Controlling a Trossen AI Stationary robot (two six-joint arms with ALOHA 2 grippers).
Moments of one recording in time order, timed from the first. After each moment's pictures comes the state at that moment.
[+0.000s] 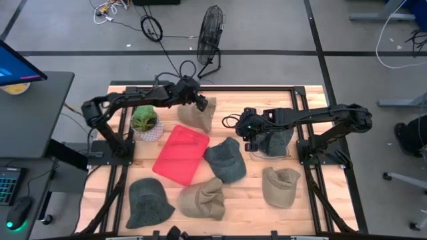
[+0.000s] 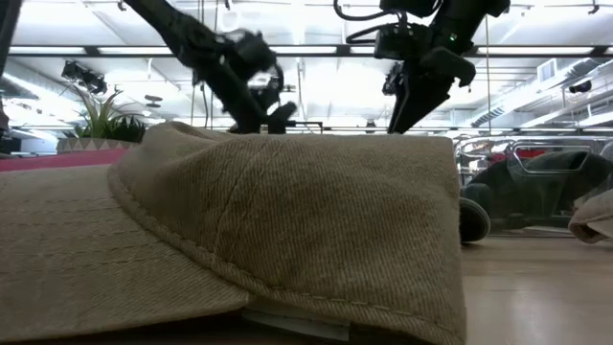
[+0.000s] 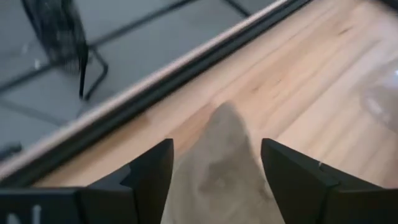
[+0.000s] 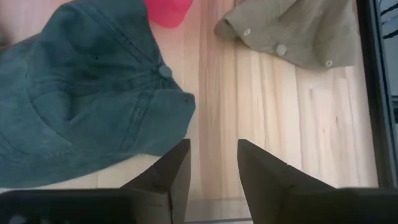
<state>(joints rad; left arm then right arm) 0.51 1.69 1.09 -0.13 -0.19 -0.31 -0.07 1.43 1.06 -0.66 0.17 -0.17</state>
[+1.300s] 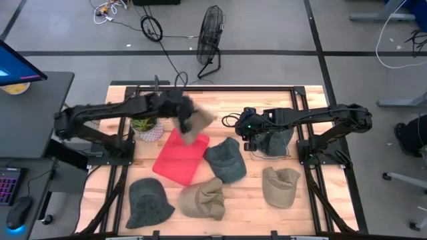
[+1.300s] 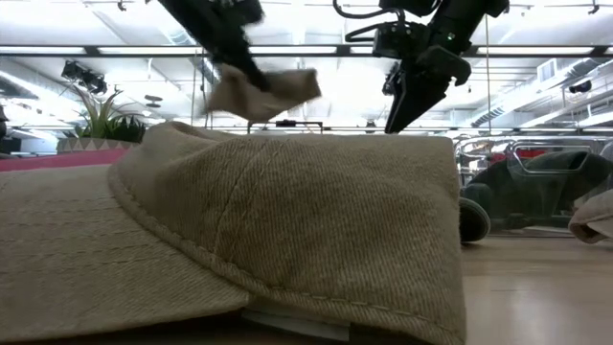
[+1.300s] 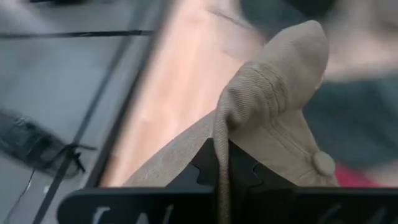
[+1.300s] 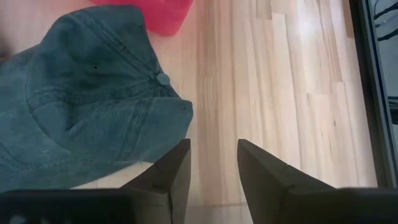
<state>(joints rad) 0.22 1.28 1.09 -0.49 -0.17 0.20 -0.07 1.43 1.06 -0.64 0.17 -0.17</state>
